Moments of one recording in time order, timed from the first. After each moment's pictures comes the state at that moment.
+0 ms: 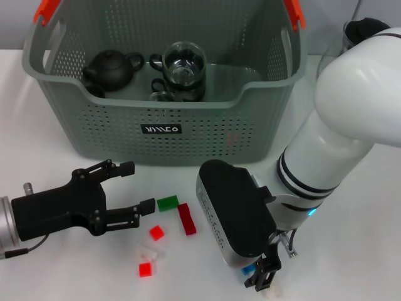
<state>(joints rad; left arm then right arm) -0.38 -2.14 0.35 0.62 2.16 1.73 -1.07 0.86 2.11 -2.01 -1.07 -2.36 -1.37 1.96</state>
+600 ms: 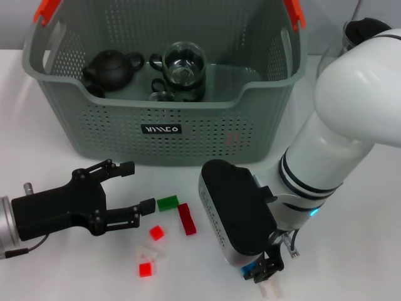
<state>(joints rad) -0.38 -2.14 0.35 0.62 2.16 1.73 -1.07 0.87 2.11 -2.01 -1.05 -2.36 -1.37 1.98</state>
